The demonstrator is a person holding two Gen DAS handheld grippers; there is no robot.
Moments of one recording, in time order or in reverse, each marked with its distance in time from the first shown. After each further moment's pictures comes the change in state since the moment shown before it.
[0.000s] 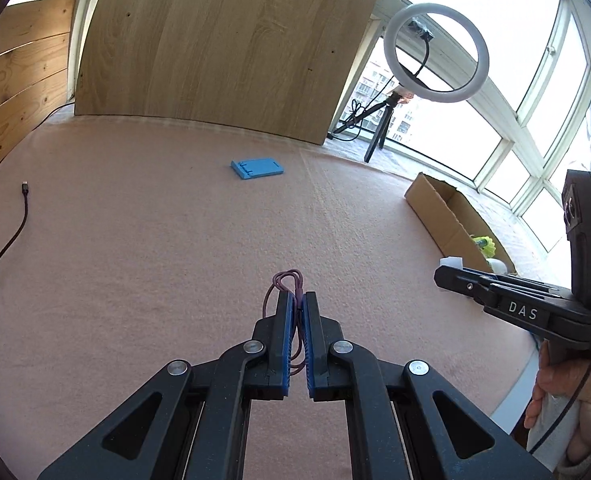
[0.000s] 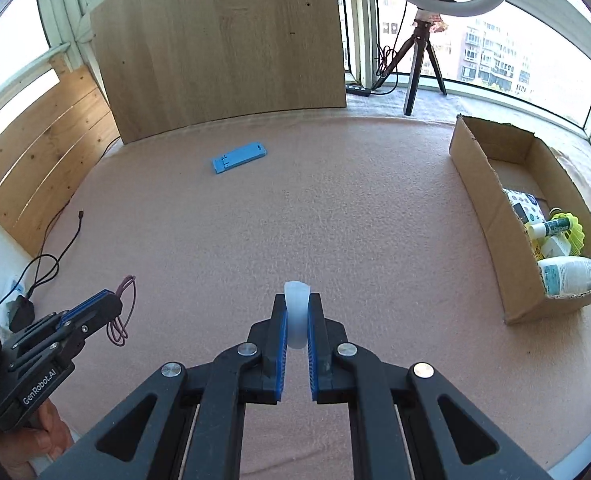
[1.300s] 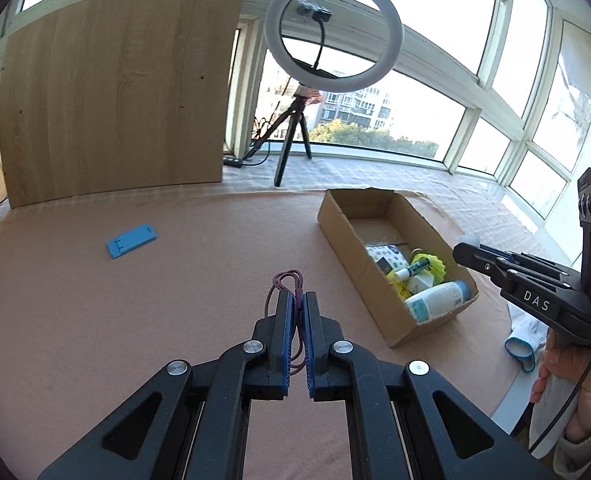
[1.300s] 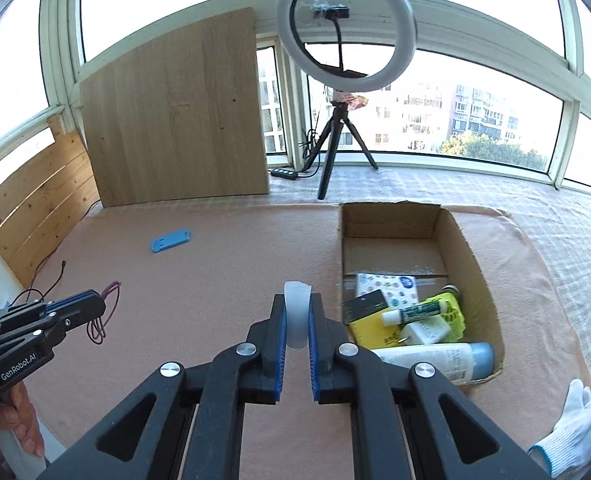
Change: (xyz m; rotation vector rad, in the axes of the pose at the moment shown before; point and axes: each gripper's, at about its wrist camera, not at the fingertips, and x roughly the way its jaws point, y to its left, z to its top) left arm 0.073 -0.229 0.067 0.202 0.000 0.014; right arm -0.082 -0.192 0.031 0.011 -0.231 -0.020
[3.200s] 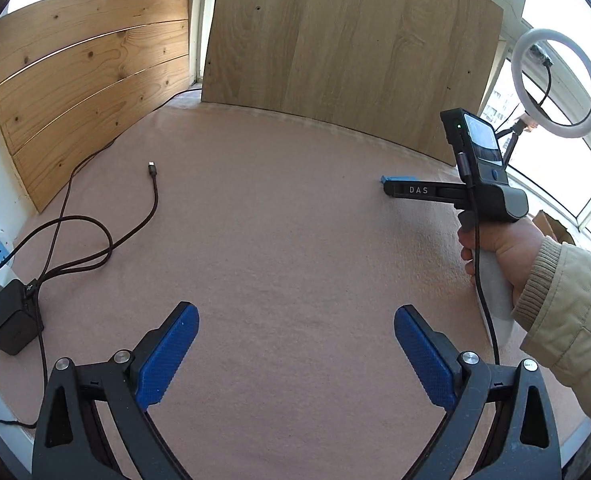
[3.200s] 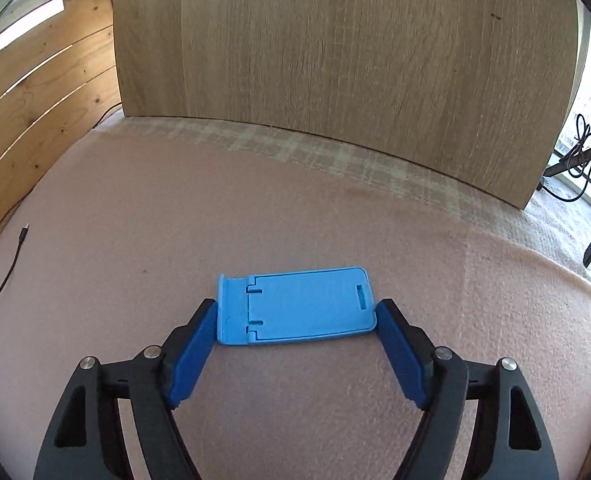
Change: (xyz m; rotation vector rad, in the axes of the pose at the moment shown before) left arm -0.071 0.270 -0.104 -0.373 0.055 0.397; right arm 0.315 0.272 0.057 -0.308 0.250 0.187
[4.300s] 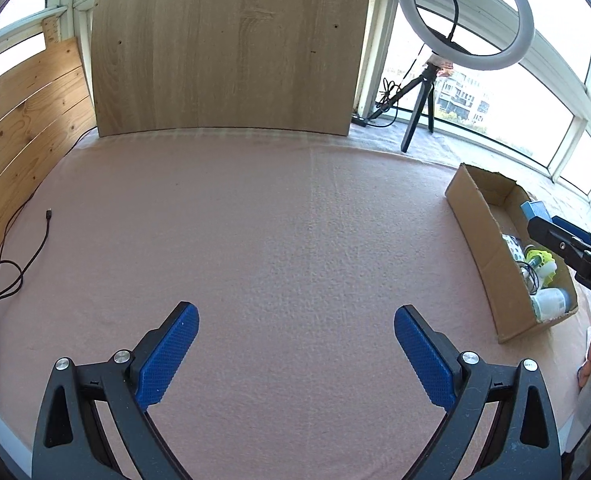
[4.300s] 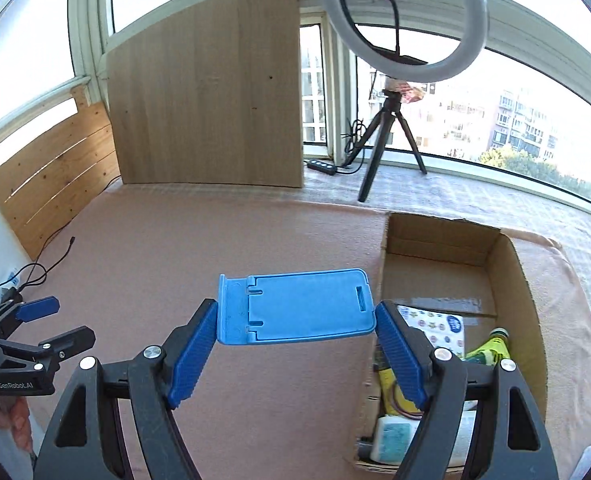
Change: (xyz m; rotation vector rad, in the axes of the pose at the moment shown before) left arm 0.006 -0.226 -0.006 0.174 0.025 -0.039; right arm -0.261 -0.171 -0.168 0.191 -0.220 -0.100
